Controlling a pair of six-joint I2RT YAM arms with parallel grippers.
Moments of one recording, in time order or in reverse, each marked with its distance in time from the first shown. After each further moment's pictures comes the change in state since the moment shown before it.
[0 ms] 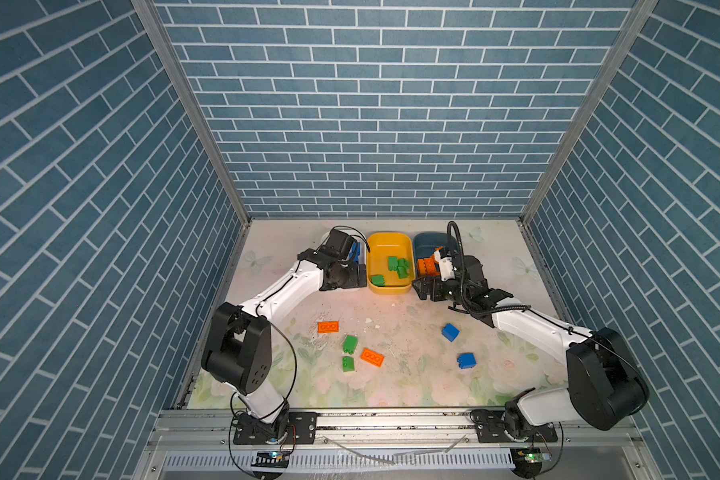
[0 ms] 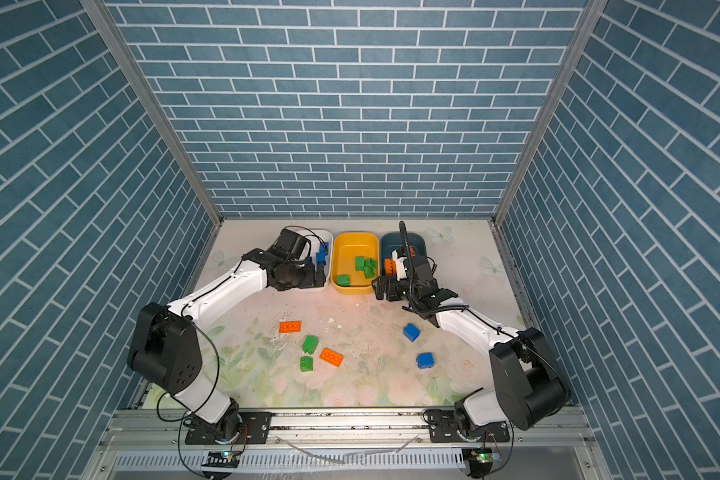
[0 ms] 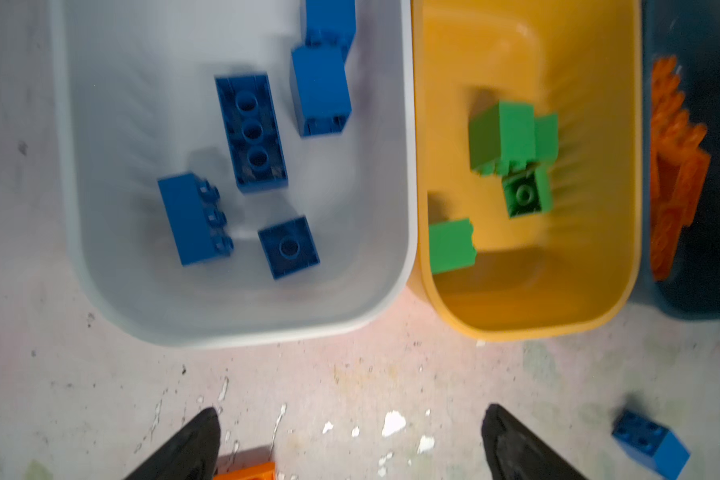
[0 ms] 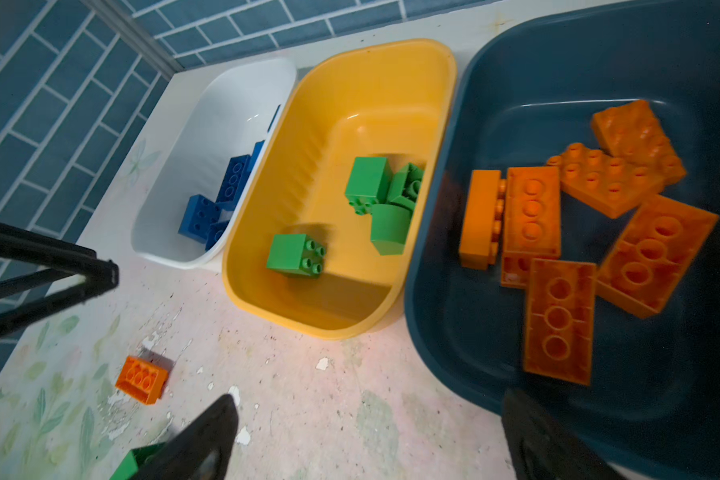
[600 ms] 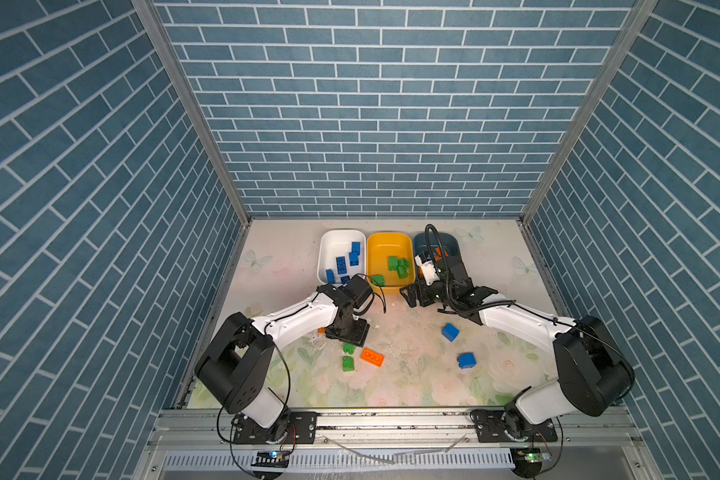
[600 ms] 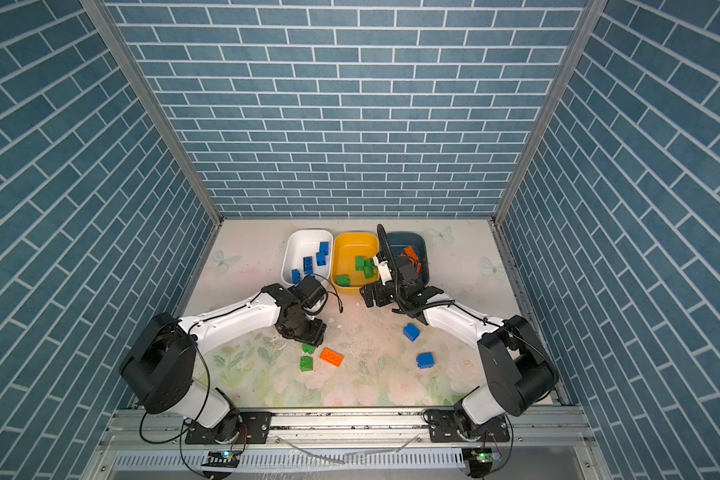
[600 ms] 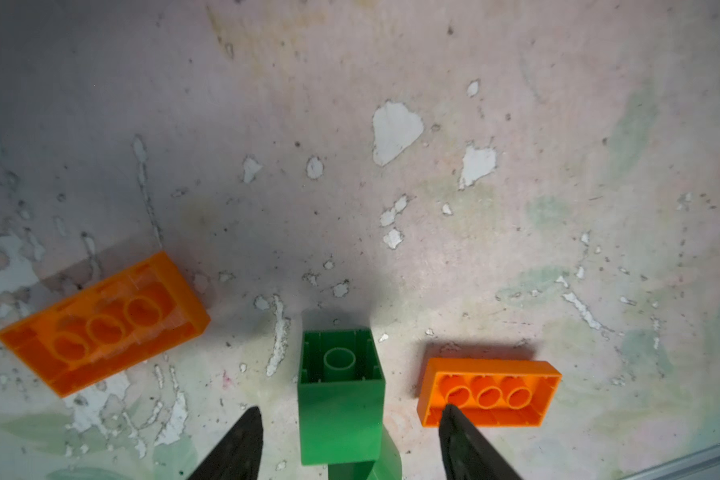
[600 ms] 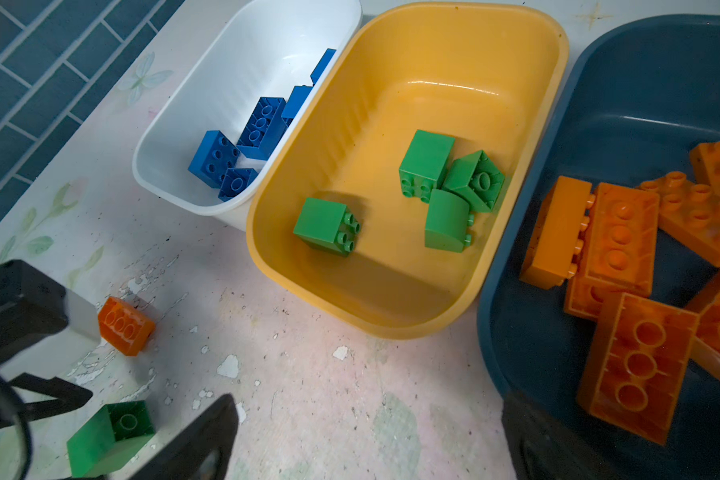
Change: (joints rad) left arm -0.222 -0.072 -0.290 -0.117 0.045 0.083; right arm 0.075 0.068 0.049 -0.023 0.037 -0.128
